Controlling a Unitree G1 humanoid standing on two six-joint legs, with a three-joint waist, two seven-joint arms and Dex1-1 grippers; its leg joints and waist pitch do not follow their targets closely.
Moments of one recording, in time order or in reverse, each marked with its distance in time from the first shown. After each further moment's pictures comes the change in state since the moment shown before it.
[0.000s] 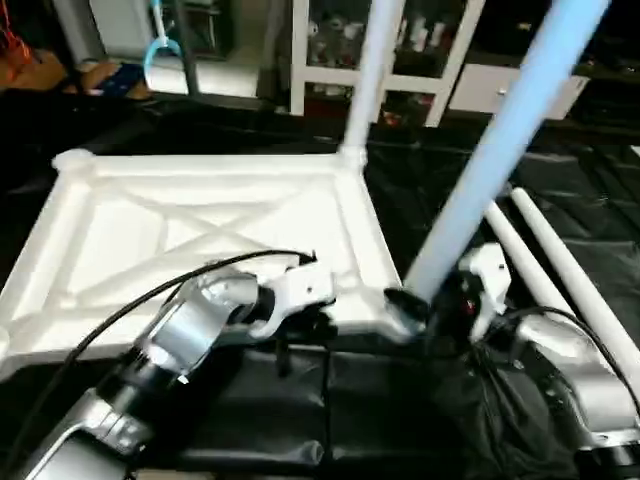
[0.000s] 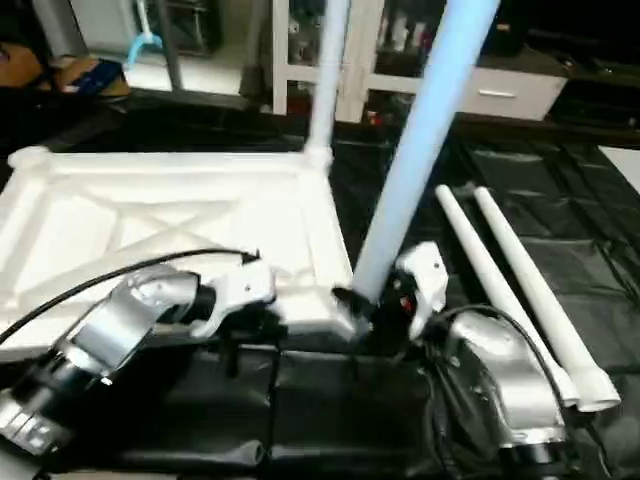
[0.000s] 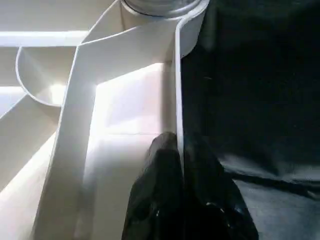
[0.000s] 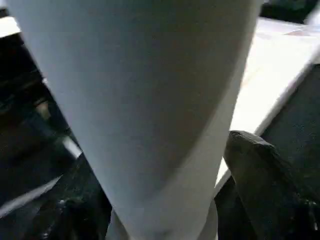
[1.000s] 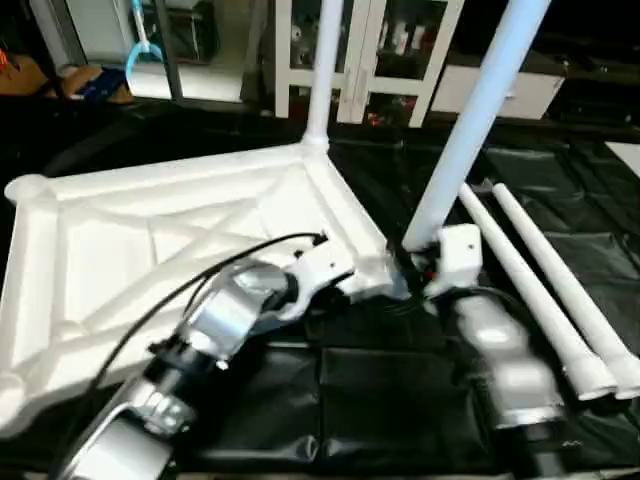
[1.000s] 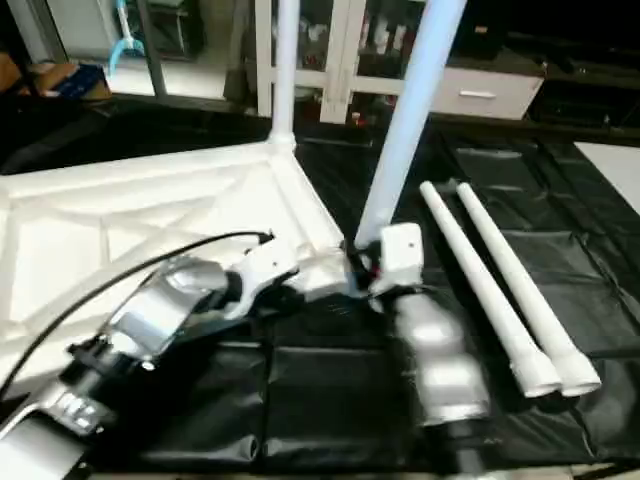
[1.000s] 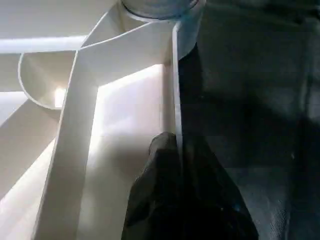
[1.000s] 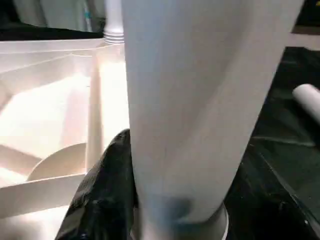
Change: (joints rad) left arm -0.097 -0.197 0.038 0.146 0.059 0.148 0.298; right arm -0.113 0.368 -0.012 0.126 -0.246 -0.065 -0.829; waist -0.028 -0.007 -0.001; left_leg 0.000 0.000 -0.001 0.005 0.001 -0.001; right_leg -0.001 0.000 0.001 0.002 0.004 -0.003
